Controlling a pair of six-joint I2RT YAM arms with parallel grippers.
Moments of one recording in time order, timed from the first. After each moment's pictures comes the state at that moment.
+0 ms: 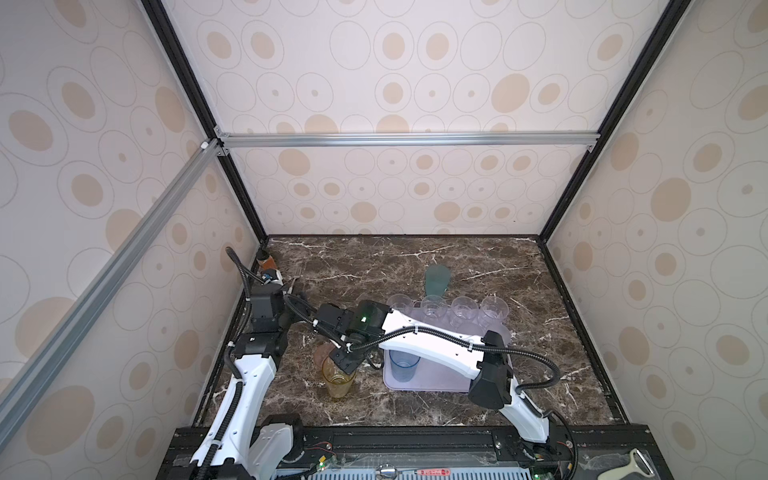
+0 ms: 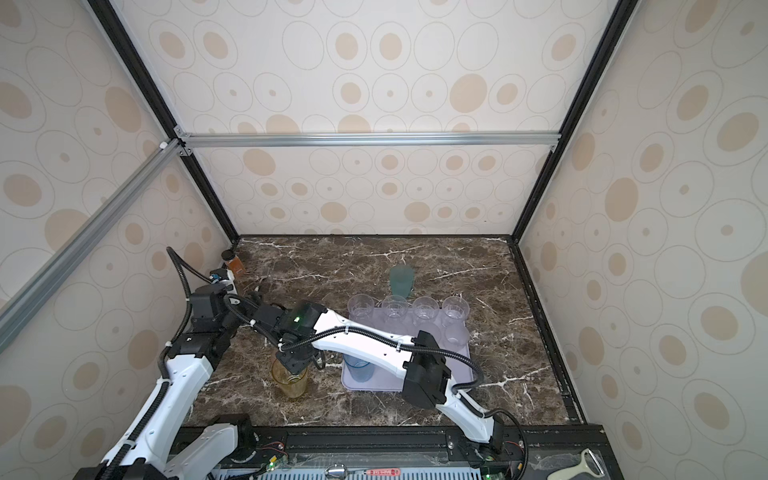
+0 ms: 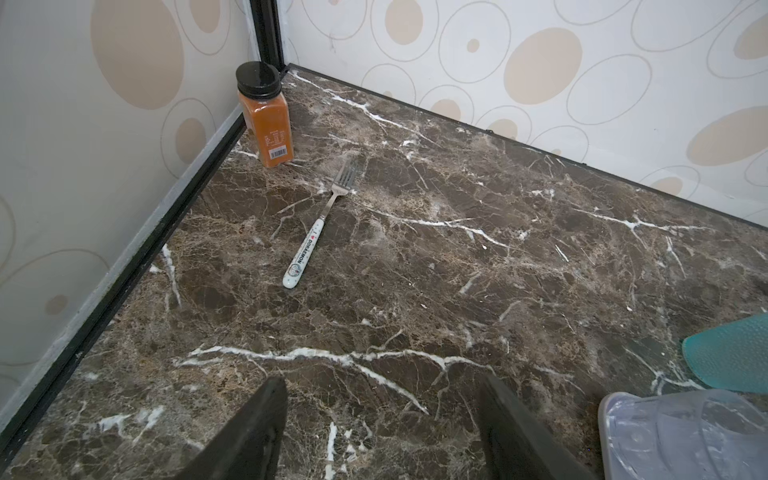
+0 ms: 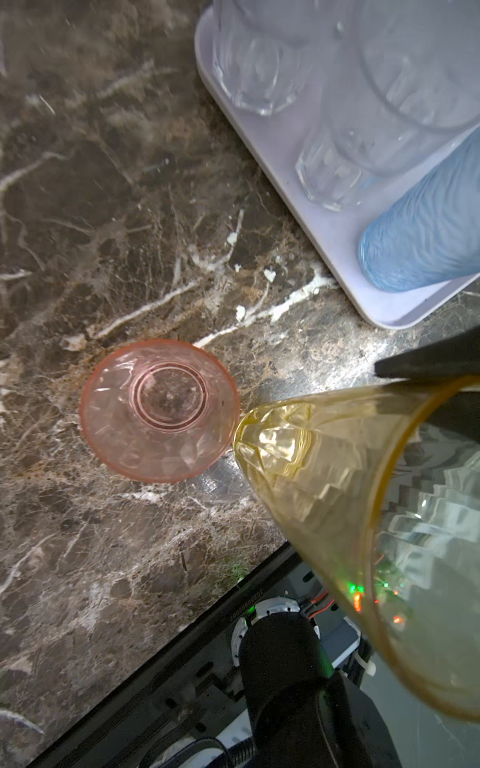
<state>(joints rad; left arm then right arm) 0.05 0.95 0.71 -0.33 -0.06 -0.27 1.23 2.25 2.31 -1.32 0.05 0.35</state>
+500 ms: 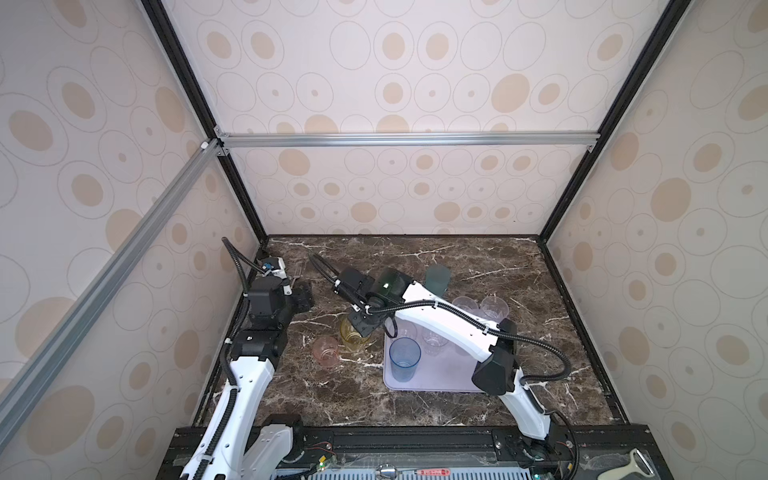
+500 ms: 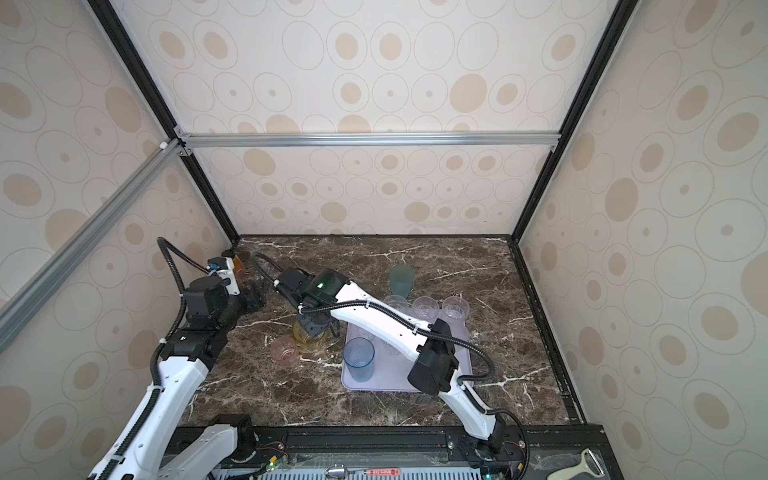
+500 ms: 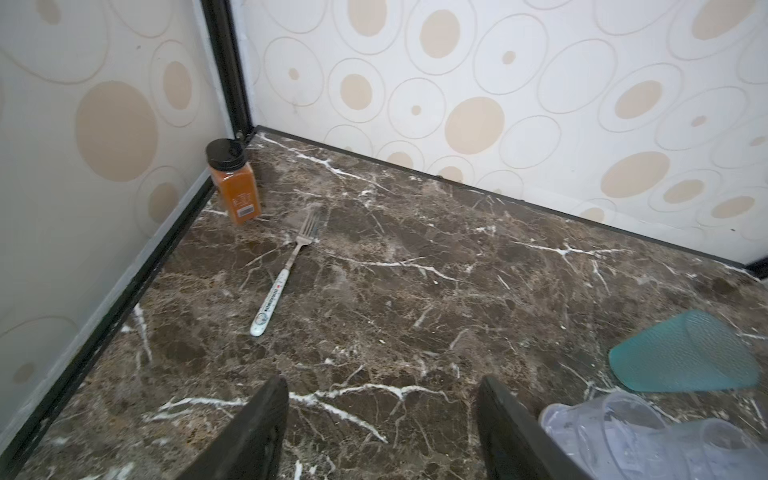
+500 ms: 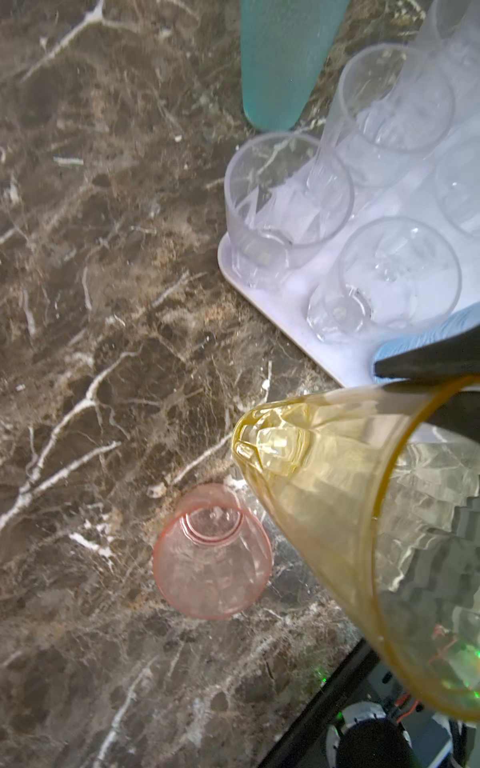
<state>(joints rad) -0.05 0.92 0.81 -0.34 -0.04 -0.27 1.07 2.21 2.39 -1.37 0.19 0.30</state>
